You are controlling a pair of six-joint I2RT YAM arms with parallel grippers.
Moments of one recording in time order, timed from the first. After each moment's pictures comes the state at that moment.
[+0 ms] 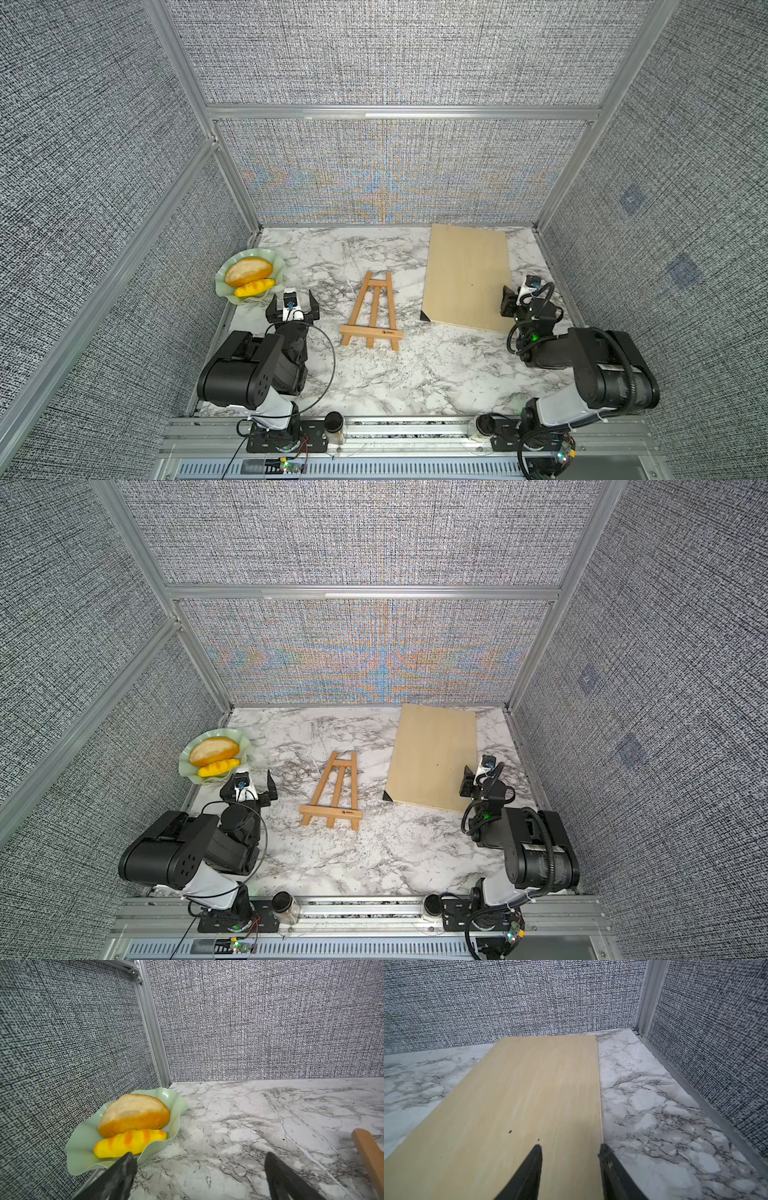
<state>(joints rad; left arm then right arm) -0.15 1.57 0.07 1.53 -0.32 0.13 -0.09 1.54 0.29 1.01 -0.03 0.08</state>
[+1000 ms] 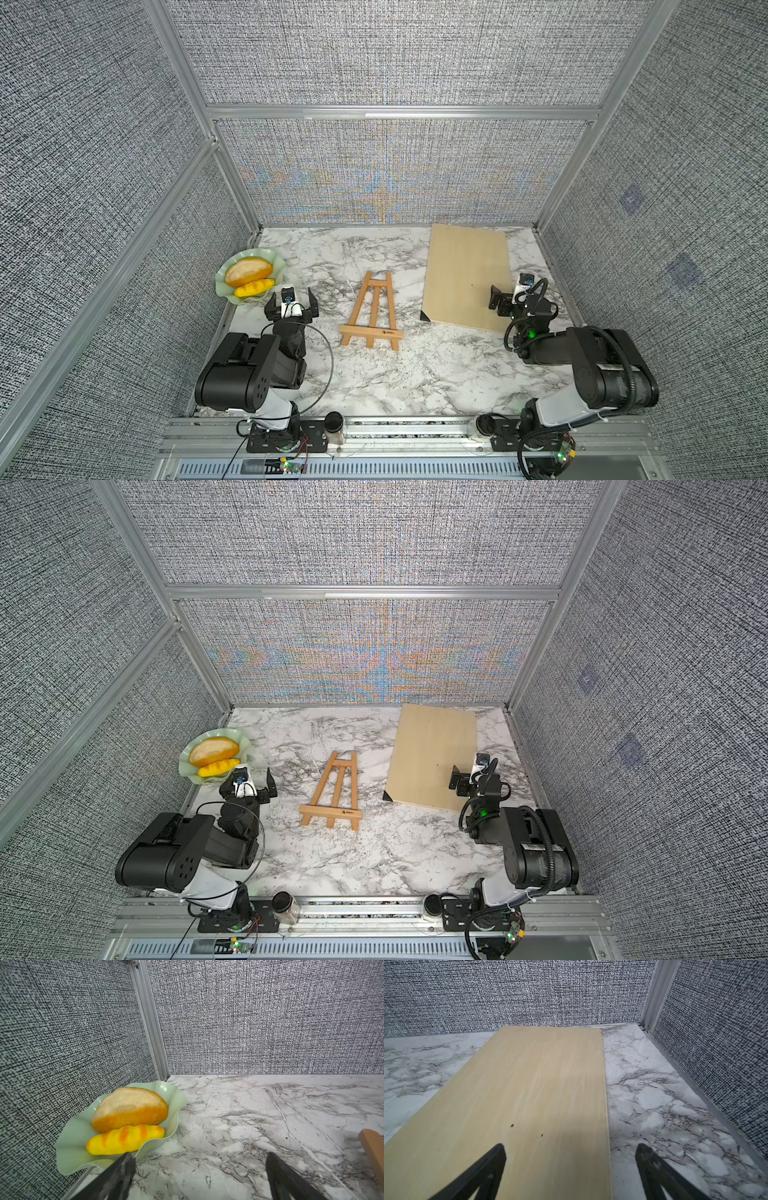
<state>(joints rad) -0.12 1.55 0.11 1.41 -0.29 0.09 -0.05 1.55 0.32 0.94 0.00 0.04</state>
